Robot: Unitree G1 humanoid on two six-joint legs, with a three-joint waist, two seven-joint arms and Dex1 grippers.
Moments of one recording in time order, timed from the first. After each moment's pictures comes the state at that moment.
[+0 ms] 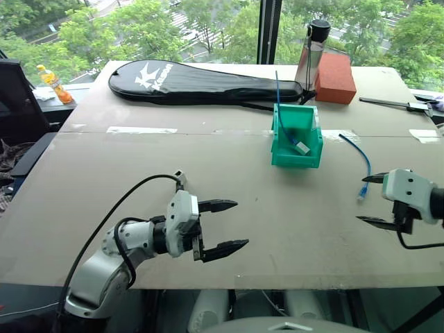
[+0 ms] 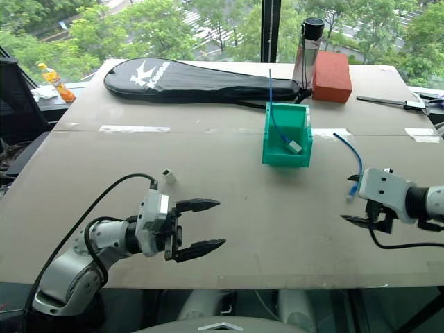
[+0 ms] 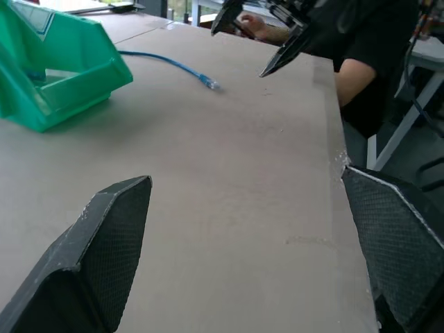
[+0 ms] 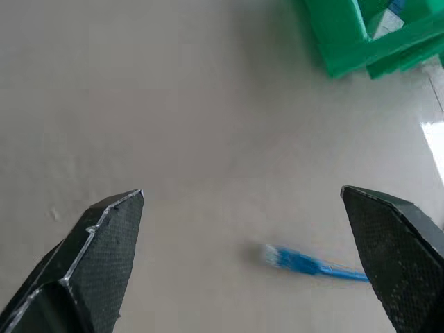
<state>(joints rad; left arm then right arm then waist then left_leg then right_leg) 0.08 0.65 -0.03 -0.52 -0.57 0.31 -1.05 0.01 -1.23 -0.17 -0.28 0.21 0.21 1.12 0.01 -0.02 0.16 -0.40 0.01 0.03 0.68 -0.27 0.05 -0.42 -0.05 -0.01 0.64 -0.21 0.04</state>
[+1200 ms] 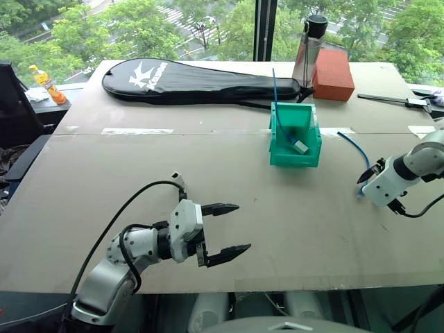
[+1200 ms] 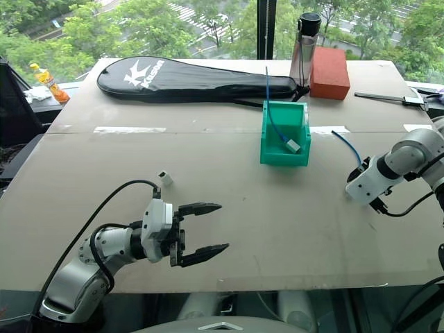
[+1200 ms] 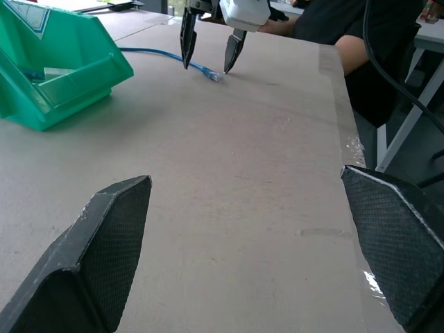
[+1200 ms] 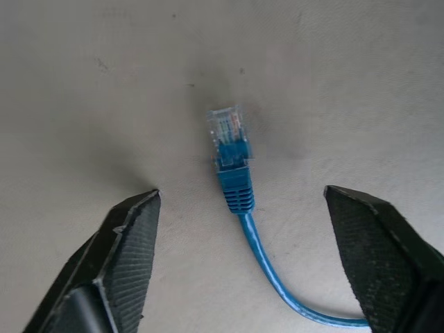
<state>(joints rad) 0.14 0.63 -0.07 -0.50 -0.49 0.21 -1.02 -0.85 -1.01 0.49 0.69 -0.49 -0.85 1.29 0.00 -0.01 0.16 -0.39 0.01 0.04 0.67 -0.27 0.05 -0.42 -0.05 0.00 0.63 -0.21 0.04</state>
